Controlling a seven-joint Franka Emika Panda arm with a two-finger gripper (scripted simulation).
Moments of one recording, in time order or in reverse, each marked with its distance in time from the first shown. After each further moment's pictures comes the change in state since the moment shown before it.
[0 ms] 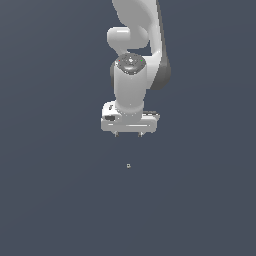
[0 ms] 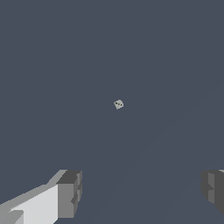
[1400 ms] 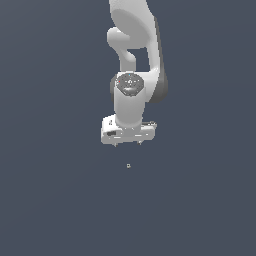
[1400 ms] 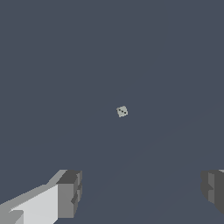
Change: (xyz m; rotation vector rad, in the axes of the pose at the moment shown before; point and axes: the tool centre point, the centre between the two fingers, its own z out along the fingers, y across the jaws) arm 0.019 0.003 0.038 -0.007 -0.023 -0.155
